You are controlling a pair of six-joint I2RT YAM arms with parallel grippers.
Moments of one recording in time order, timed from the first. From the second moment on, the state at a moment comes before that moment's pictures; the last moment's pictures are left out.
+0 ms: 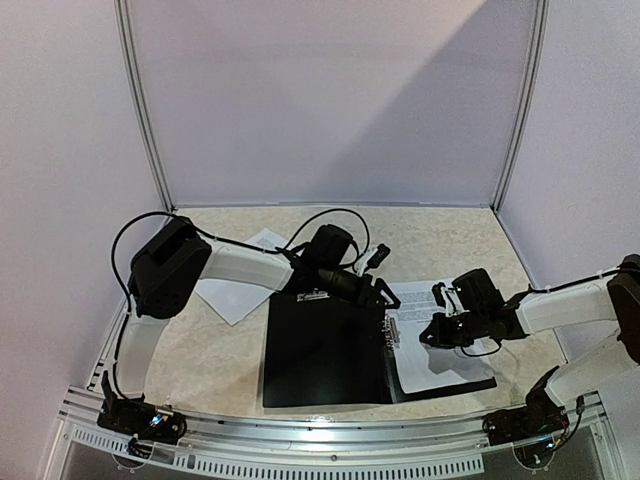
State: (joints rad) left arm -0.90 2.27 1.53 0.14 0.66 -0.51; right arm 0.59 1.39 0.44 0.00 -0.21 0.63
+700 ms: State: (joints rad) left arm -1.02 2.17 1.43 0.13 0.72 -0.47; right arm 0.59 1.41 0.49 -0.07 -0.20 0.63
